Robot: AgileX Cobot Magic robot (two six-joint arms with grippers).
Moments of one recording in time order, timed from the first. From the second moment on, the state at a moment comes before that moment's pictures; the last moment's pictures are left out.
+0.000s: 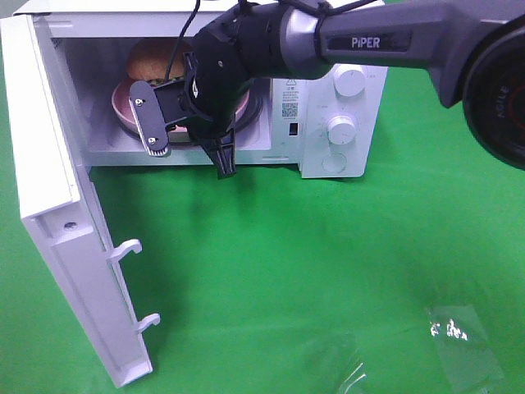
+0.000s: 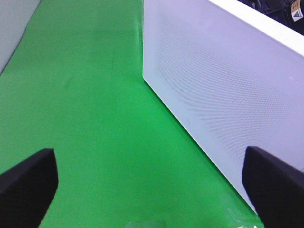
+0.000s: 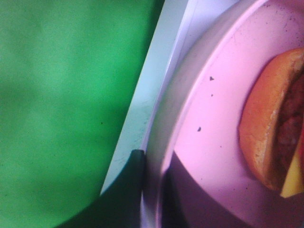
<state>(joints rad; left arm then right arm) 0.06 -0.01 -0.51 -0.17 1.04 0.12 0.72 2.34 -1.89 -0.29 0.53 -1.07</state>
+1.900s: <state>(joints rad) 0.06 -0.01 -0.51 -0.17 1.04 0.12 0.70 2.36 -1.91 -0.31 0.45 -1.04</state>
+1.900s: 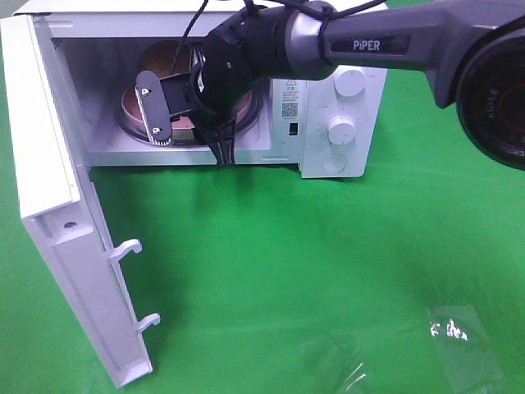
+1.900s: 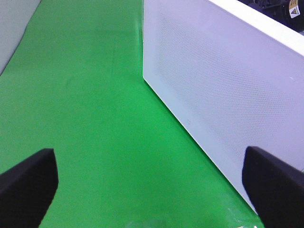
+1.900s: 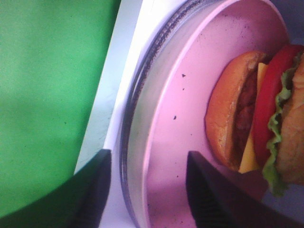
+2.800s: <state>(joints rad) 0.06 -0.01 -0.51 -0.17 1.04 0.12 0.70 2.25 -1.68 -0.27 0.30 -1.02</state>
